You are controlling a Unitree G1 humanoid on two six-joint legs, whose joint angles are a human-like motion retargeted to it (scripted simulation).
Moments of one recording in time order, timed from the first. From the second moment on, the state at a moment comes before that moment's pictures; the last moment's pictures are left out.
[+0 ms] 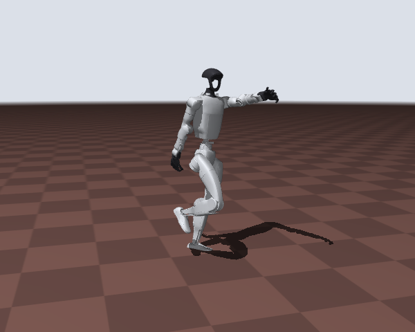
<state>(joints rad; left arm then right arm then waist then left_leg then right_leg) -1.71 0.21 -0.35 1.41 -0.02 0.02 -0.09 0.33 -0.04 0.30 1.60 0.06 0.03 0.35 -0.20 0.08 0.07 0.19 0.03 0.15 -0.09 -0.26 -0.08 -0.70 -0.16 -0.10 1.91 -0.47 -0.12</state>
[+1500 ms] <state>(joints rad) -1.64 0.46 -0.29 1.53 -0.23 -0.11 -0.21 0.42 -0.13 0.25 1.68 0.32 -0.02 0.40 -0.22 0.07 0.03 0.28 0.05 0.15 -0.09 -0.28 -0.08 -0.60 -0.14 -0.28 0.88 -0.37 -0.05</state>
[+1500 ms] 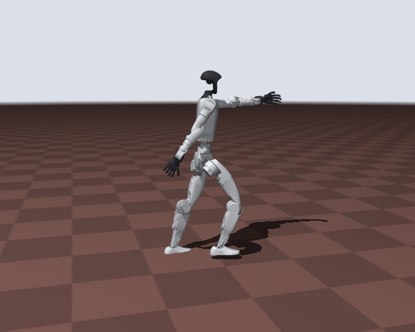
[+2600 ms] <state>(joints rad) -1.68 0.46 -0.33 1.47 -0.15 -0.07 -0.14 0.36 -0.18 0.26 1.70 0.27 -0.02 0.34 -0.17 0.08 0.08 0.15 0.07 0.25 -0.09 -0.24 -0.05 -0.90 -0.12 -0.14 2.09 -0.41 -0.08</state>
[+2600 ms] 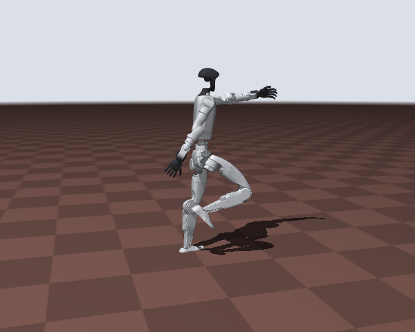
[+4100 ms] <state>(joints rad) -1.80 0.51 -0.48 1.56 -0.16 -0.17 -0.17 0.60 -0.30 0.13 1.70 0.43 -0.05 0.34 -0.23 0.05 0.02 0.30 0.03 0.19 -0.09 -0.27 -0.09 -0.58 -0.13 -0.31 0.86 -0.34 -0.02</state>
